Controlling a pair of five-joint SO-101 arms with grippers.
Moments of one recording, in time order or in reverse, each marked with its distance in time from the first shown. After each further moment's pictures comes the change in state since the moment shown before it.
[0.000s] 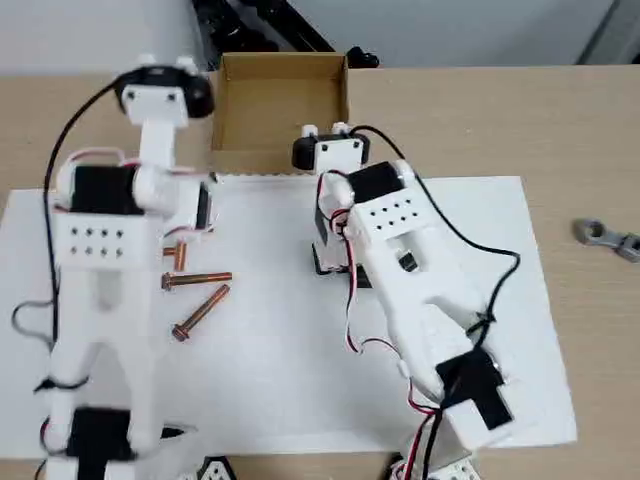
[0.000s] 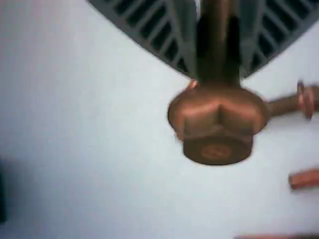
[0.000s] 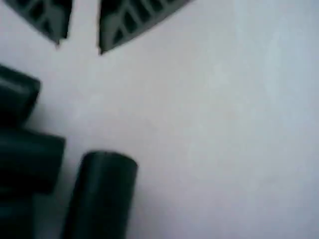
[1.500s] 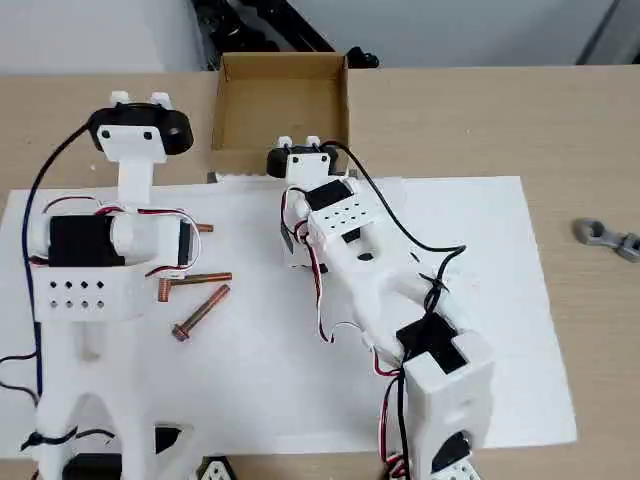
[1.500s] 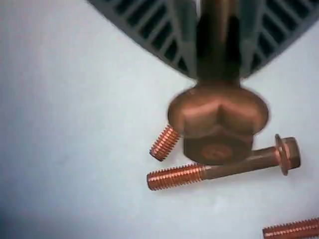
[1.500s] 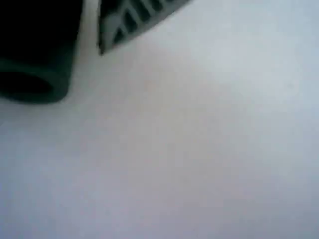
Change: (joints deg) left arm -2.1 -11.2 11.6 -0.9 -2.1; right arm -4.3 17.1 -0.8 -17.8 -8.5
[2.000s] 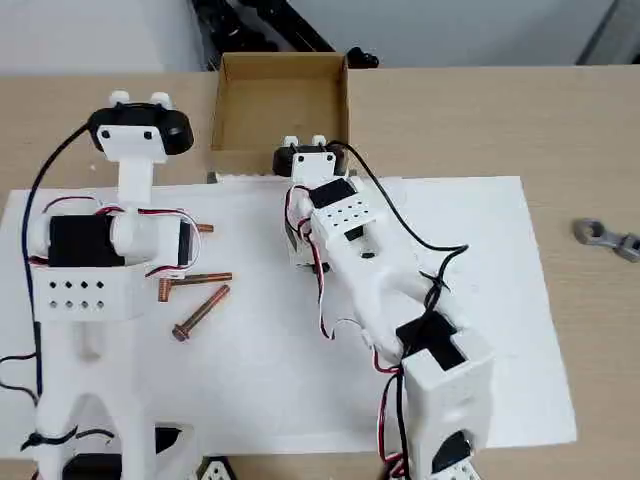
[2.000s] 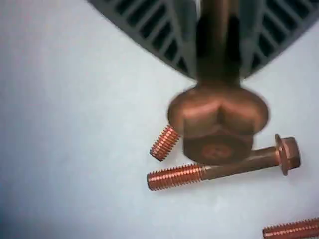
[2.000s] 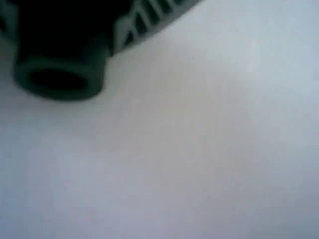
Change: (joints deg) left arm -0.1 0.0 0.0 0.0 0.0; right arm 0.6 1.3 -0.8 -0.1 0.0
